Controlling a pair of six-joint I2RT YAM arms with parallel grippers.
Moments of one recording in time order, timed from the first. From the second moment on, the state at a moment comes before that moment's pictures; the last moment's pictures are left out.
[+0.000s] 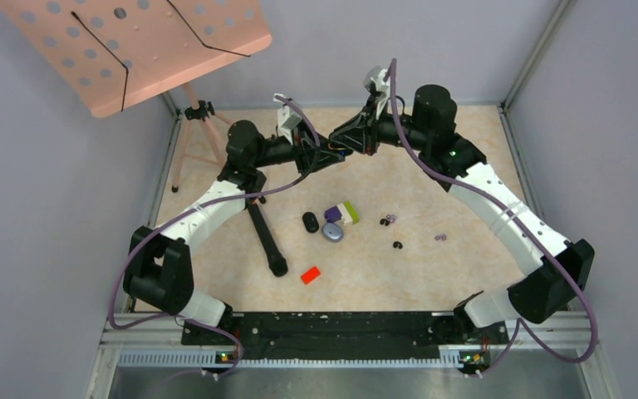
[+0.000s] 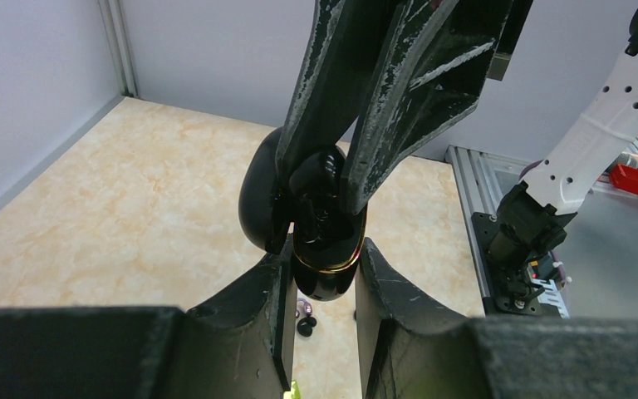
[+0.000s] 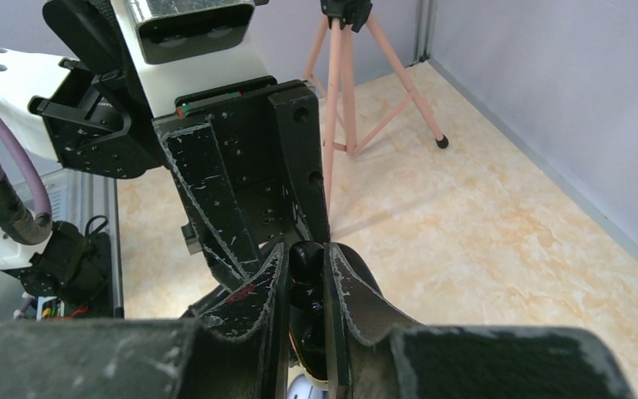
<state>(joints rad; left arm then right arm) -0.41 1.49 1.08 0.67 1.03 -0.36 0.55 1.42 1.45 -0.12 -0.66 0.03</state>
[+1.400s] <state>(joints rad) -0.41 1.49 1.08 0.64 1.02 -0.34 0.57 1.42 1.49 -0.23 -0.61 -0.08</state>
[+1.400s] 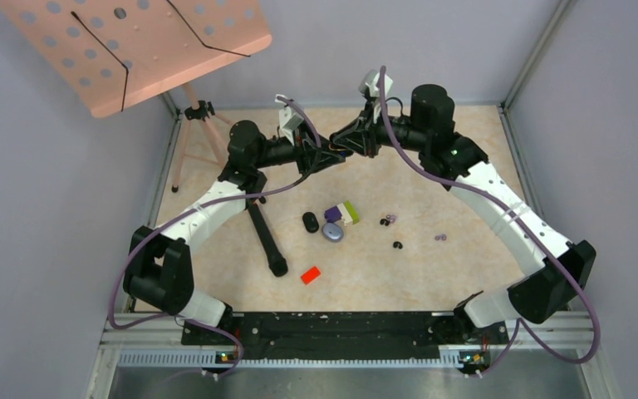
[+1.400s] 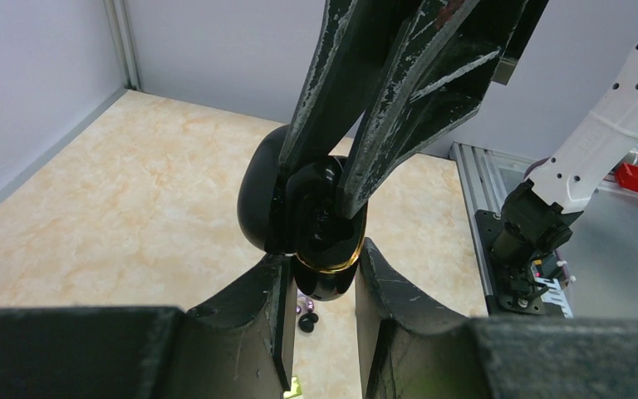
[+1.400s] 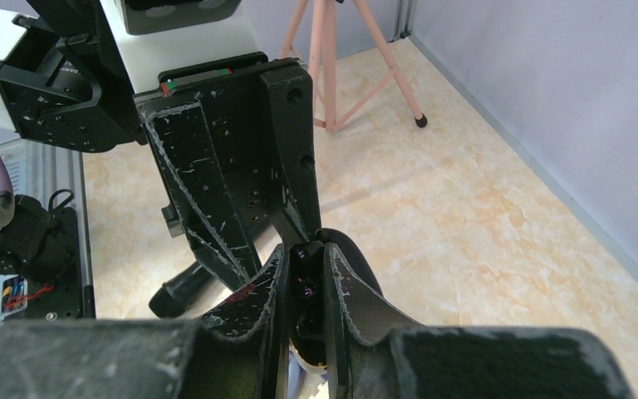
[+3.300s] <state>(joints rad) -0.40 1.48 1.08 0.52 1.01 -0.20 0.58 1.52 1.70 -0.57 -0.61 -0.22</state>
